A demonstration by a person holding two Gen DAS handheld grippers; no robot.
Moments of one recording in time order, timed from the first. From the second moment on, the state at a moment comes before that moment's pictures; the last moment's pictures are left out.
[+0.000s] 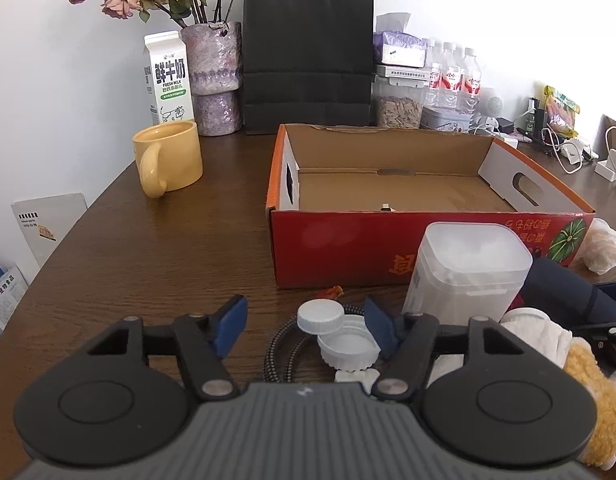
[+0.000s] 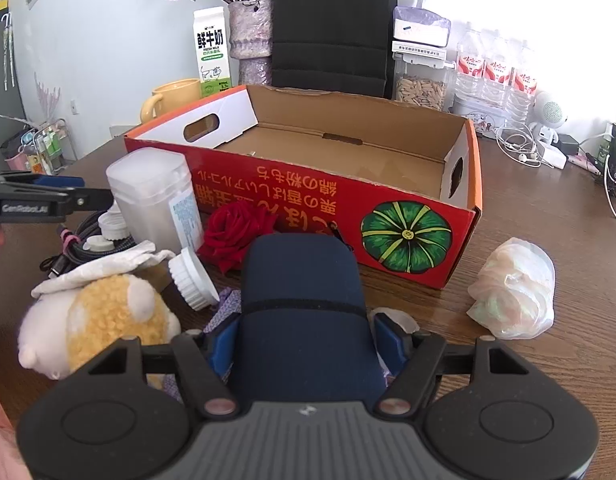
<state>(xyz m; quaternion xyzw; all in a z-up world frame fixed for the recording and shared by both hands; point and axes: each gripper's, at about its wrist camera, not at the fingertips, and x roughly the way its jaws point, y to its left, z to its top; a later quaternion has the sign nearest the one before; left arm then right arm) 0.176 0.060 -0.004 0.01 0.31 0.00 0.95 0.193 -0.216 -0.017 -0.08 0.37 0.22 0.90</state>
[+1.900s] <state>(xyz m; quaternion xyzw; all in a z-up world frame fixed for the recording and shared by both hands) 0.157 0.016 0.059 -0.01 0.19 -0.06 0.98 0.168 -0.232 0.037 -0.06 0.26 0.20 0.94</state>
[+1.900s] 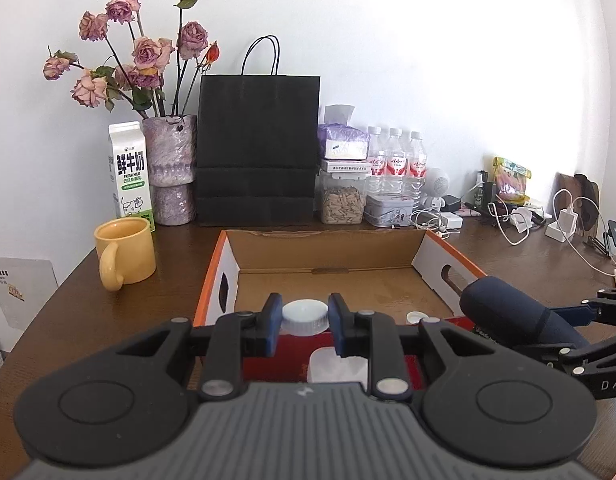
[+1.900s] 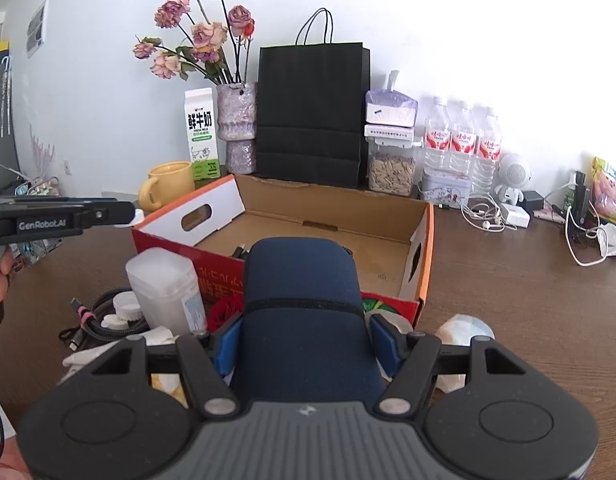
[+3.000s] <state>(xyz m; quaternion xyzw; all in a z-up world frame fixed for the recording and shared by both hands) 0.152 0.015 0.048 -0.03 0.20 -0.07 0.98 0.178 -0.218 -0.017 -0.07 0.34 0.20 0.92</state>
